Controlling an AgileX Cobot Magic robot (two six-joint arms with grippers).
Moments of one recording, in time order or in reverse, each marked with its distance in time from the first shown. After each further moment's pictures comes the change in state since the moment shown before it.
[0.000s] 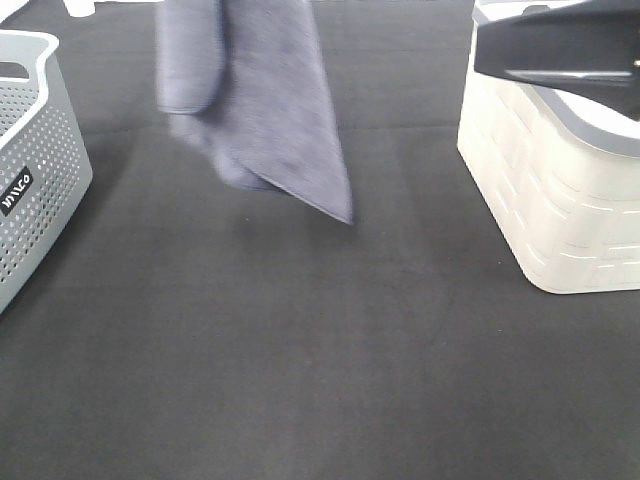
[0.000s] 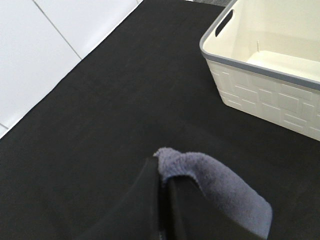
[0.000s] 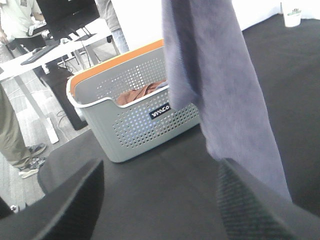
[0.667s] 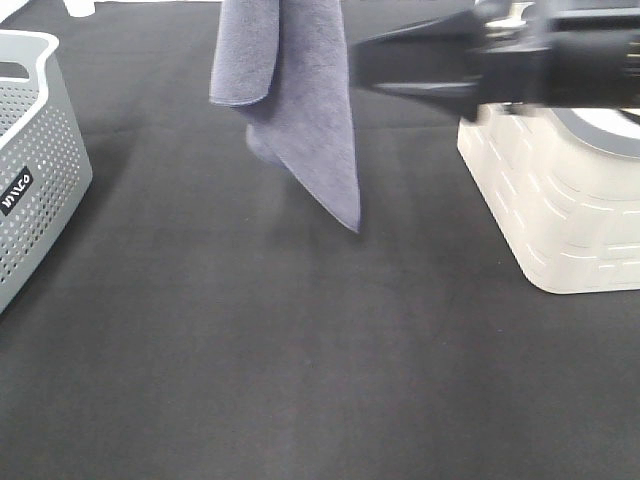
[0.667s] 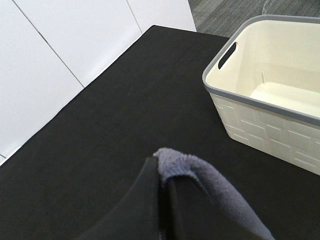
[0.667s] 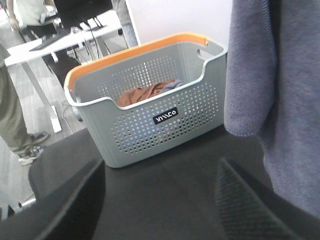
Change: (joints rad) left arm -0.028 0.077 0.000 0.009 -0.176 -0.019; right arm 0.295 0.221 -0.080 0.170 -0.225 -0.216
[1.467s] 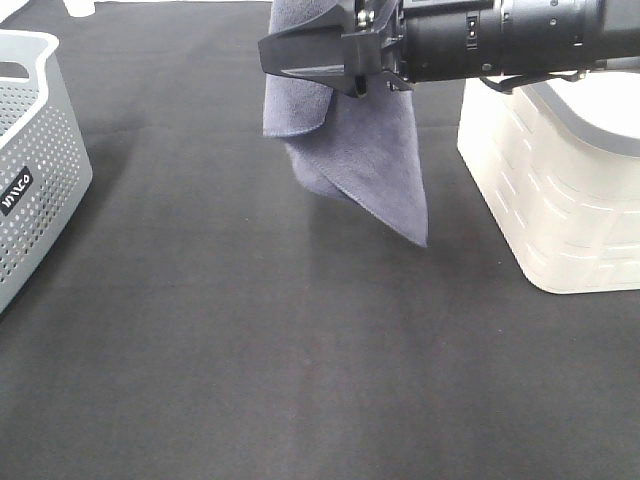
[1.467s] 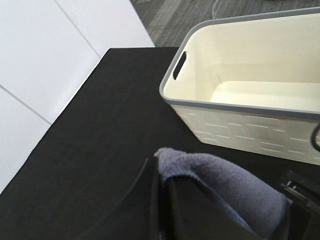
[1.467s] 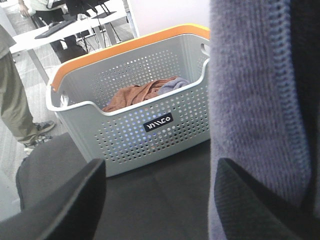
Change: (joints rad) left arm 0.000 0.000 0.000 -0.219 0.039 0.310; right arm 0.089 0.308 -0.254 0.029 -0.026 -0.050
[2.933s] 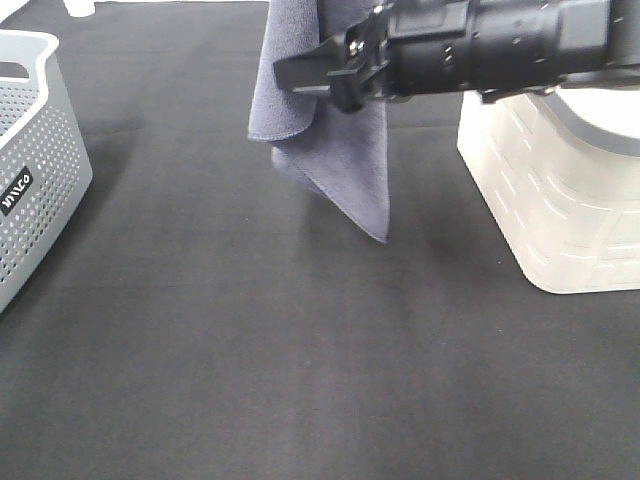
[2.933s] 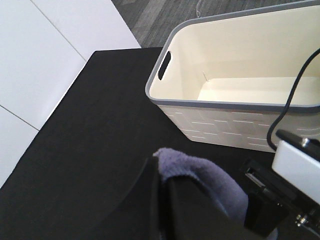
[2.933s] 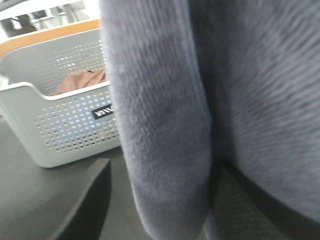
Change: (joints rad) left arm 0.000 0.002 0.000 -0.036 0.030 0.043; right arm 0.000 0.092 -0.028 0.067 -0.104 -0.173
